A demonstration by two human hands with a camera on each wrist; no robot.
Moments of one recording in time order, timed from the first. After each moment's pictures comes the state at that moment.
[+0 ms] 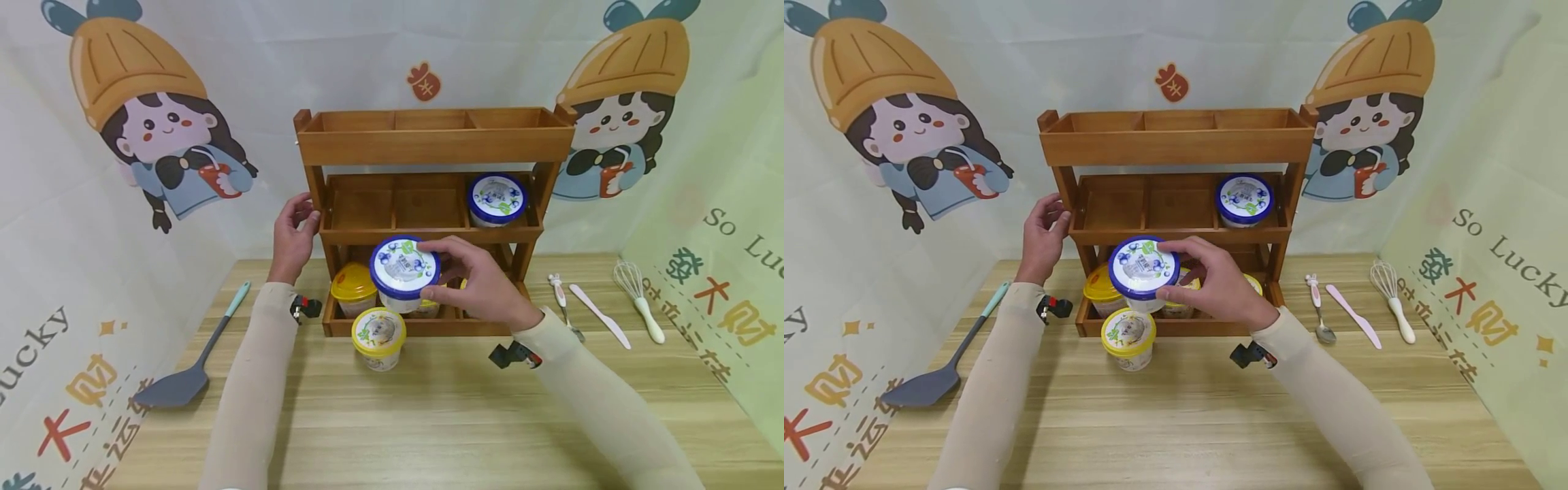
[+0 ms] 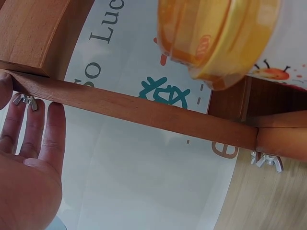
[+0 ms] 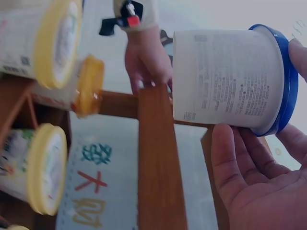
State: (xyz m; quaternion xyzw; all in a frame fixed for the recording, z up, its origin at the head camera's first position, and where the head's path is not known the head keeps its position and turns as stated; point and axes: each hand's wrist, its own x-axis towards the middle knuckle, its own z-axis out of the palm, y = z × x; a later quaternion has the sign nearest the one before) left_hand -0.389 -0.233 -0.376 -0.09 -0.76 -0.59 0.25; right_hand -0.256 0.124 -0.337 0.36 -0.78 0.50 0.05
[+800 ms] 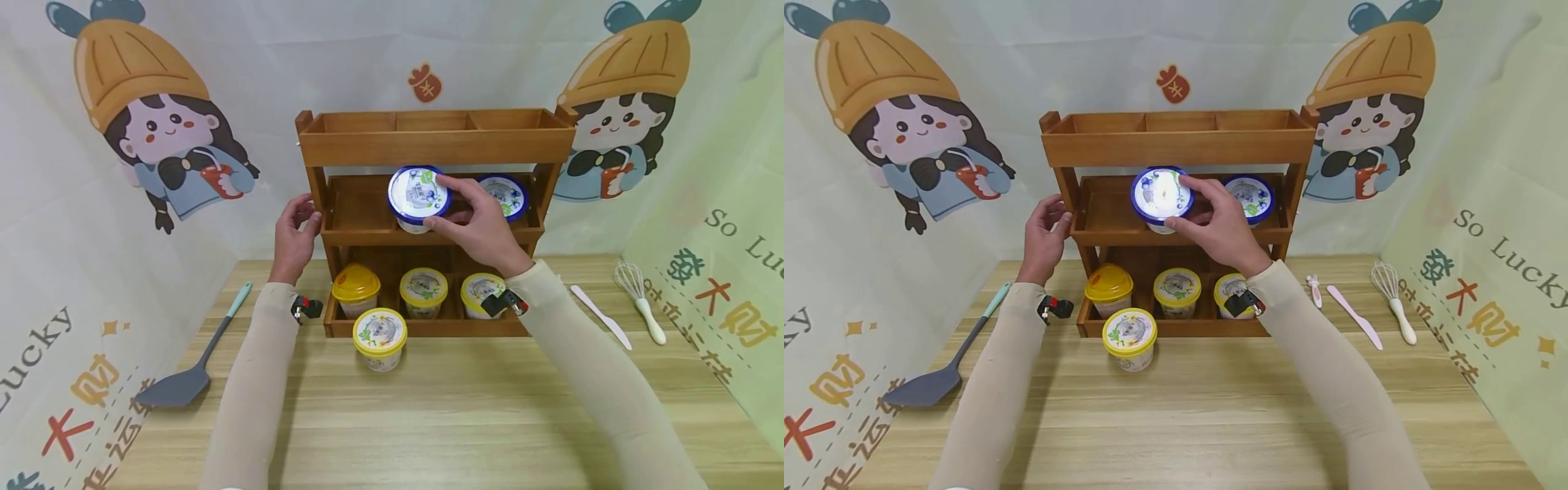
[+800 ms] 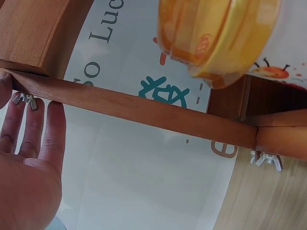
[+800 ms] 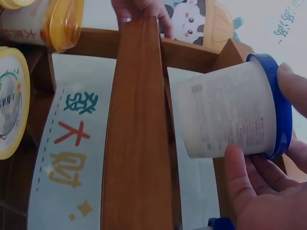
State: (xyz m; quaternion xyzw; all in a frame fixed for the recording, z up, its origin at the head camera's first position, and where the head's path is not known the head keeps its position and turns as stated) left_hand -0.387 -0.232 -0.372 -0.09 -0.76 -0.59 0.24; right_hand -0.317 0.124 -0.297 0.29 -0.79 0.51 0.16
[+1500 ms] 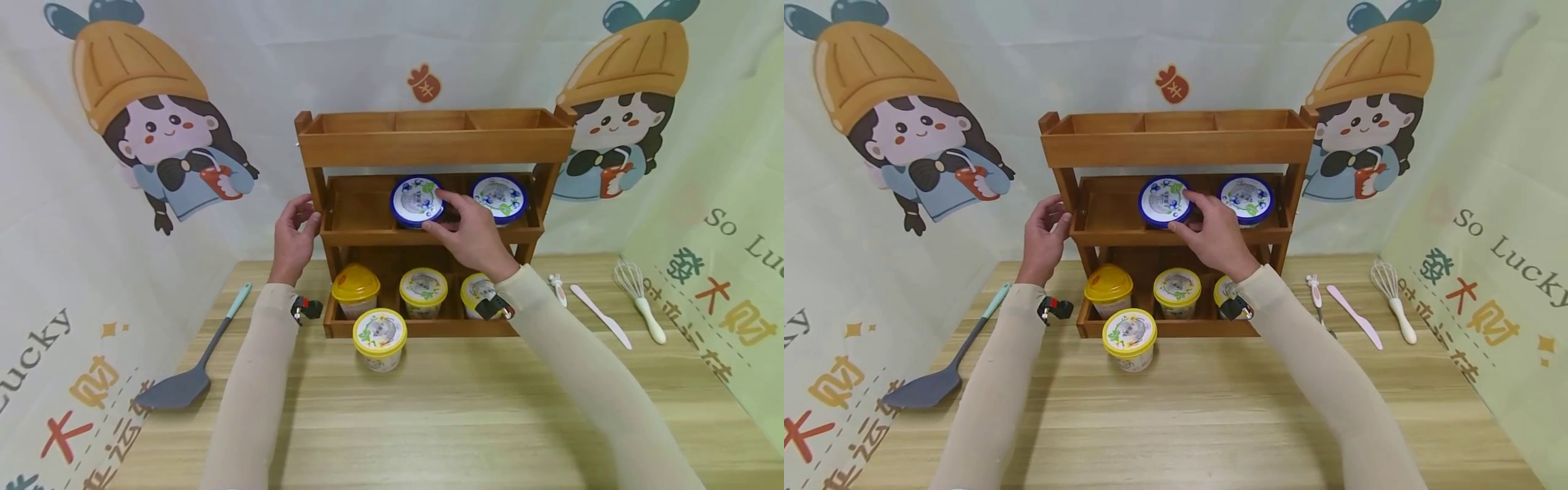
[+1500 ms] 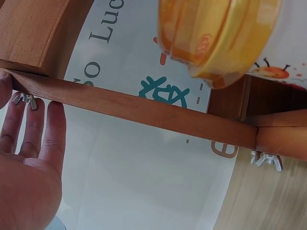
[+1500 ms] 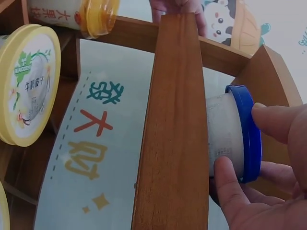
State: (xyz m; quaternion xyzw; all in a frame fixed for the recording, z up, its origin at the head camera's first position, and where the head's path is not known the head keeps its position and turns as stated) left_hand -0.390 -0.235 -0.375 -0.10 -0.76 -0.60 0.24; right_hand -0.328 0.113 -0.314 0.23 -0.87 0.40 0.18
